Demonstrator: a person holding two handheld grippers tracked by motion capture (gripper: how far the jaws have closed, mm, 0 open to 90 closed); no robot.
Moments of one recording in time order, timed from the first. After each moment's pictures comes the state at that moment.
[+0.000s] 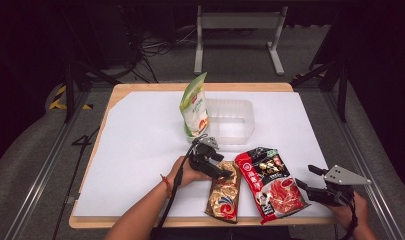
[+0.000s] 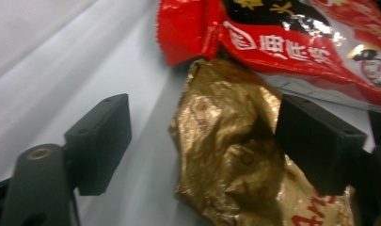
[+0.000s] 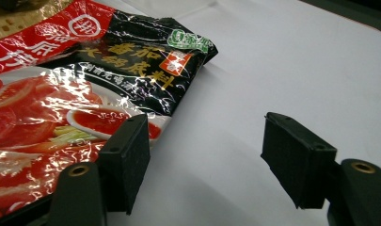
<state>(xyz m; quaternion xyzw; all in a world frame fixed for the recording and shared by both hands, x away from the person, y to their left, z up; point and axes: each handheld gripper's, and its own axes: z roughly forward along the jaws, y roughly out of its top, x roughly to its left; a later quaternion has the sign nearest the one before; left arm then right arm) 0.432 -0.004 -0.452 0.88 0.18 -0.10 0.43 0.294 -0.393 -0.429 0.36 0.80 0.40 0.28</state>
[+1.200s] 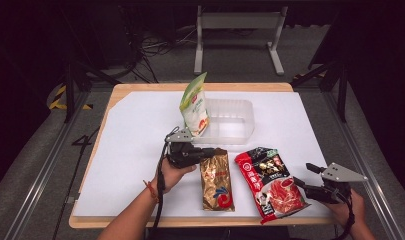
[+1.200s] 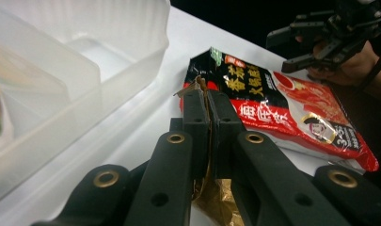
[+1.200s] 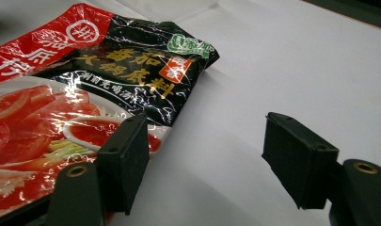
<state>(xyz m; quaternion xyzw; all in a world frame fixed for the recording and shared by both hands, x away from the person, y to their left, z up) 0.406 0.061 -0.402 0.80 0.23 -0.01 0.55 0.300 -0.389 -0.428 0.36 0.80 0.40 0.28</state>
